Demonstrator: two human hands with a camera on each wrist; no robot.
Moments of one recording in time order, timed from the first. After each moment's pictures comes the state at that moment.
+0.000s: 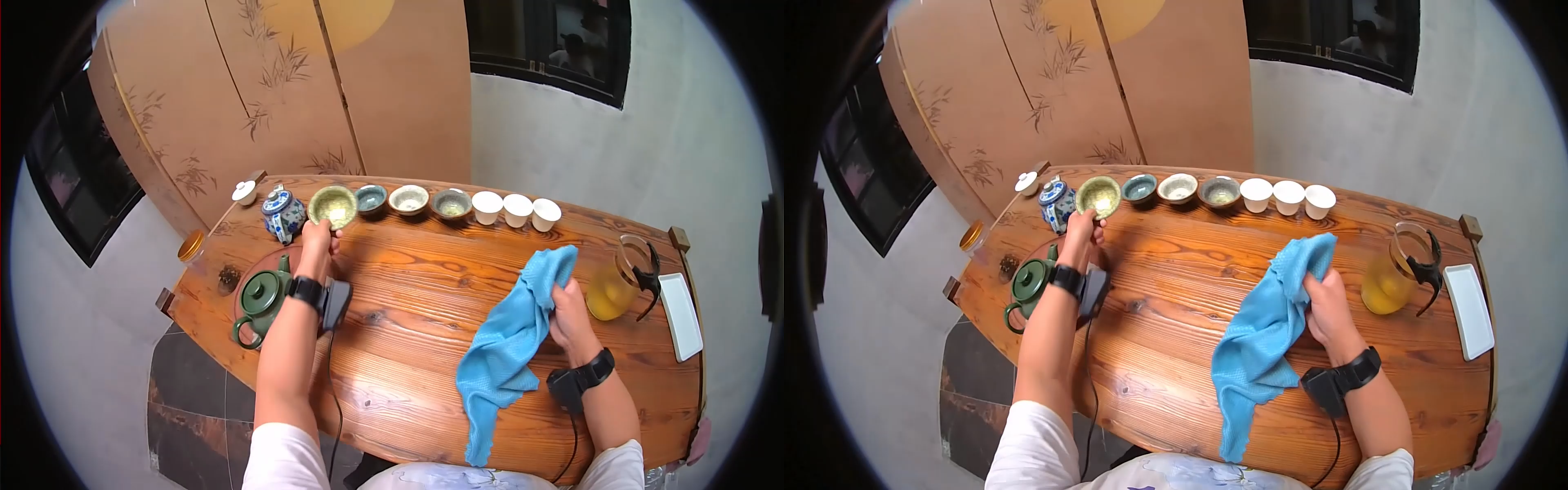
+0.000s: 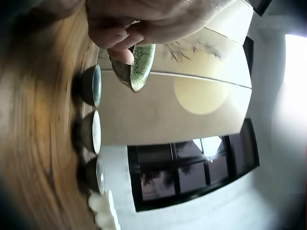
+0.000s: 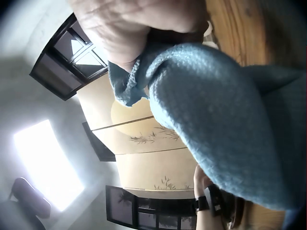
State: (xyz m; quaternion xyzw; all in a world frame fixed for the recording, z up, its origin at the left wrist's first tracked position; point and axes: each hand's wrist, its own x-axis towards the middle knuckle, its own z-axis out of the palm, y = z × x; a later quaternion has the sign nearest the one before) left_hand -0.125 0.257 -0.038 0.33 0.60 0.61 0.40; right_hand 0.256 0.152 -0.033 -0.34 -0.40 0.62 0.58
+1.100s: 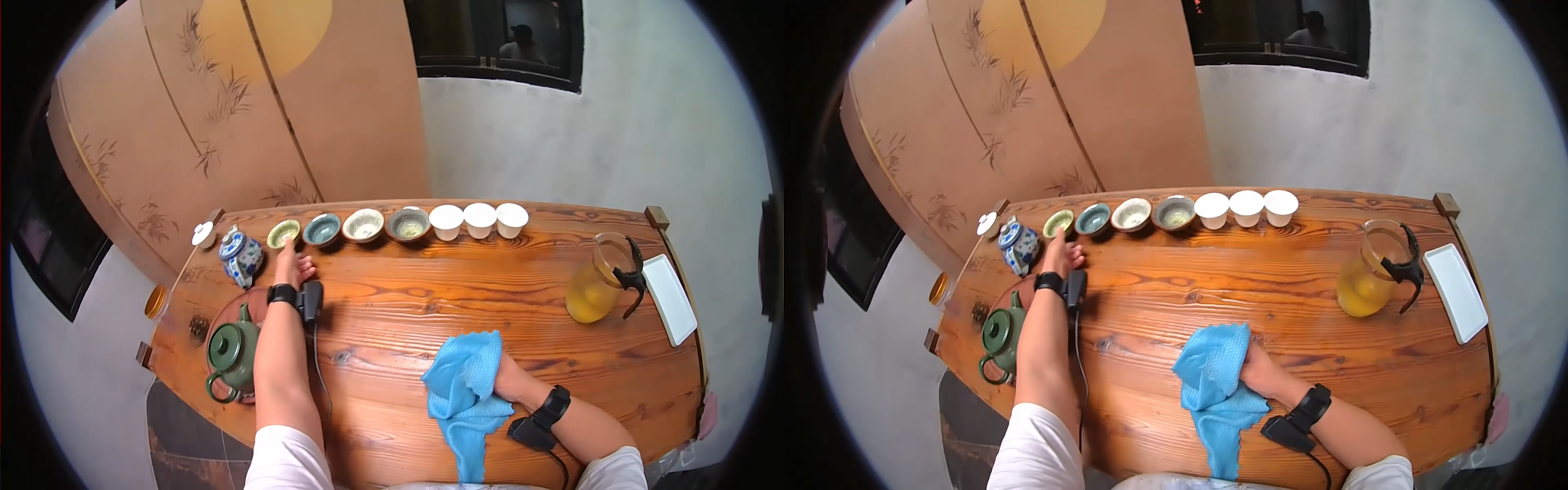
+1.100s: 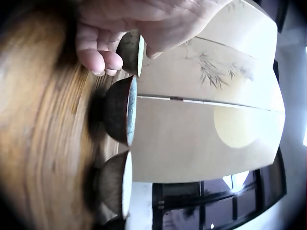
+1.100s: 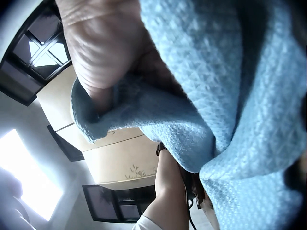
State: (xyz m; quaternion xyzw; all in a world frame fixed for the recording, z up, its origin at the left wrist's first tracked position) left_hand -0.165 0.350 -0.105 0.23 0.61 0.58 0.49; right_hand 0.244 0.128 -0.105 -0.30 -0.53 0.70 0.37
